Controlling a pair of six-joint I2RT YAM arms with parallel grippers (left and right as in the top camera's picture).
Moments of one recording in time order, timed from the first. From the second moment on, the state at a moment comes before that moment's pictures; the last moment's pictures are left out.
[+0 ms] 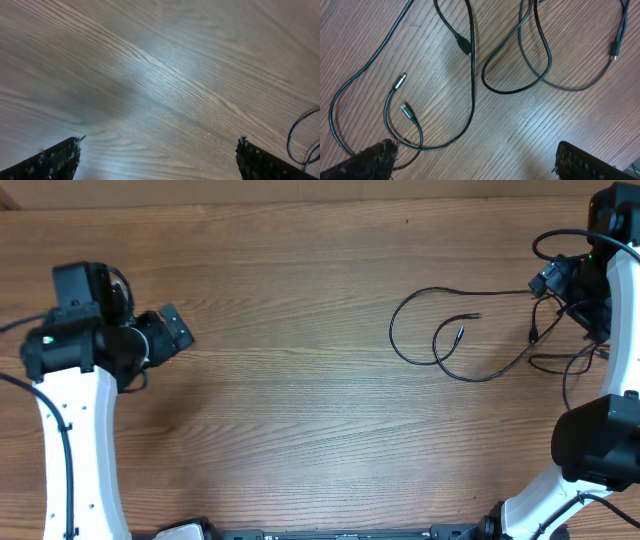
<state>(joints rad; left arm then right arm) 0.21 1.39 1.39 -1.17 0.14 -0.39 -0.24 1.92 2.00 -1.55 0.16 0.62</state>
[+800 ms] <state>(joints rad) 0.21 1.30 0.65 -0.47 0.27 -0.39 -0.24 1.92 2.00 -1.55 0.16 0.62</state>
